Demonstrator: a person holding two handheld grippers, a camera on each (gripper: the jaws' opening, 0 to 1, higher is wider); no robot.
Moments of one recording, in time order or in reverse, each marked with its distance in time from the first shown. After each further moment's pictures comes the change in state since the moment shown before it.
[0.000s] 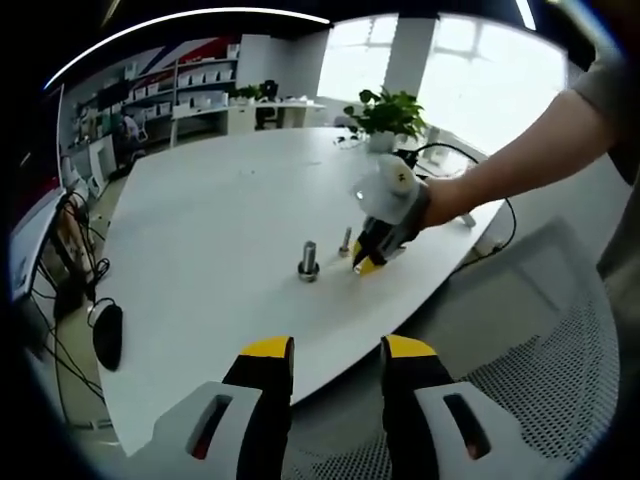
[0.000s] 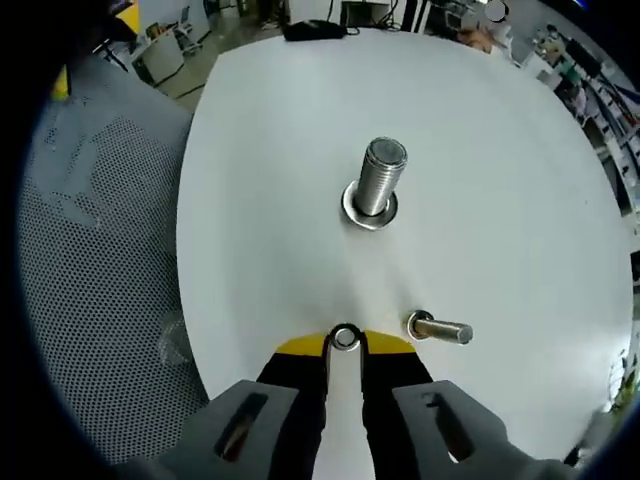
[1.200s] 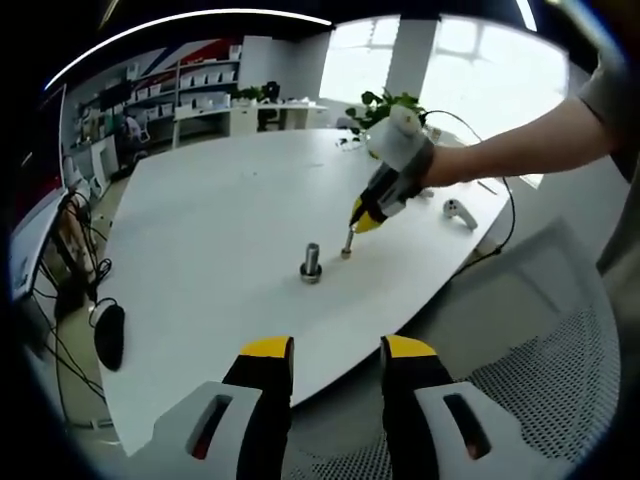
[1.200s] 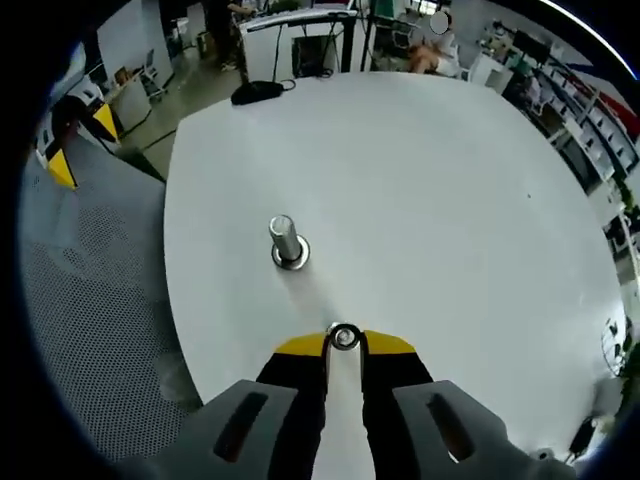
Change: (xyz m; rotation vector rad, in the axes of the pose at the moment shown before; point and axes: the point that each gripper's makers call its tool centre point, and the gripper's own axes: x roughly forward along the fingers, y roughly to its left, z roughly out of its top) left arm 0.000 0.002 0.001 -0.001 -0.006 0.008; right arm -0.047 -0.051 0.022 0.120 -0.115 -0.093
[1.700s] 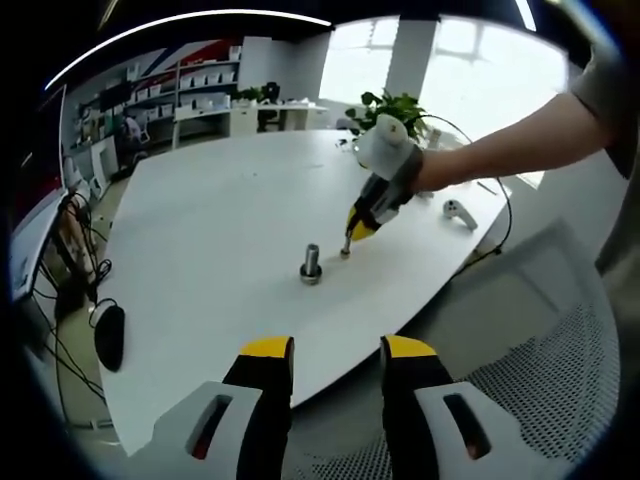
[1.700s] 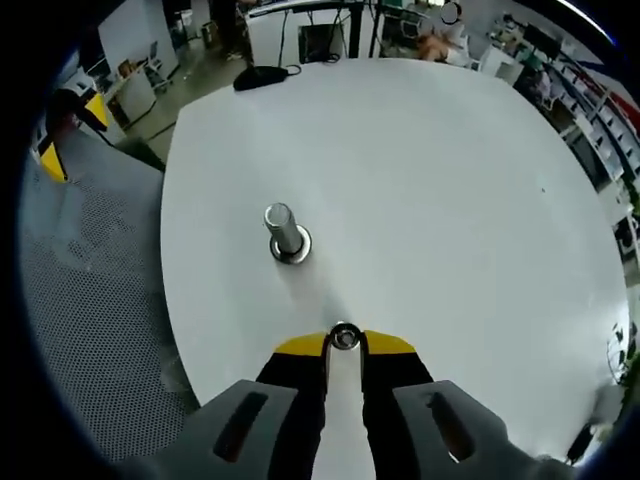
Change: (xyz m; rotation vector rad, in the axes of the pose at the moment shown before) left arm 0.000 0.000 0.001 0.000 -0.004 -0.002; right arm 0.018 0.003 -0.002 -0.026 0.049 0.035
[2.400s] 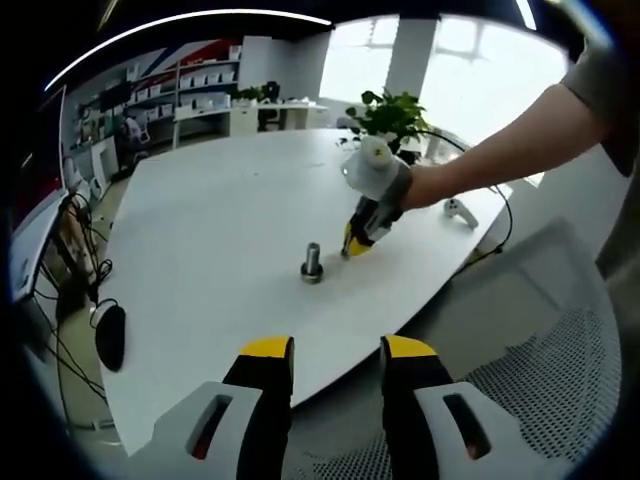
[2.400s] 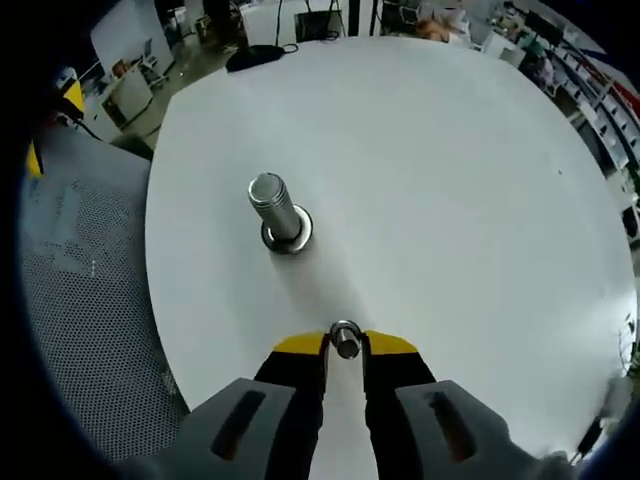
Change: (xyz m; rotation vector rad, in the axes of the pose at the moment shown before) left arm 0.000 0.000 -0.001 0.006 0.008 0.003; right arm 0.025 0.005 -0.012 0.071 0.030 0.010
